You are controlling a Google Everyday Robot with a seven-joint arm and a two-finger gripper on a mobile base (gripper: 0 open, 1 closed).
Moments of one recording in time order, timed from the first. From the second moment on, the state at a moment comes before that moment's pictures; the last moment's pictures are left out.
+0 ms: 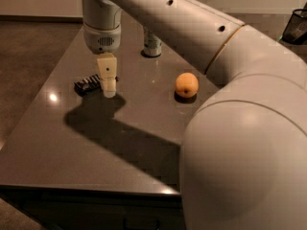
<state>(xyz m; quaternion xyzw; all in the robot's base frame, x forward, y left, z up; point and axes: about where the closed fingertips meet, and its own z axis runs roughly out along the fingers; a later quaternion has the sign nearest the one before) 0.605 0.134 0.885 -0.82 0.57 0.03 0.10</state>
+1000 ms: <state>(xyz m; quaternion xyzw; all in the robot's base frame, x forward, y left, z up) 0.629 0.168 0.854 -0.83 0.55 0.06 0.07</state>
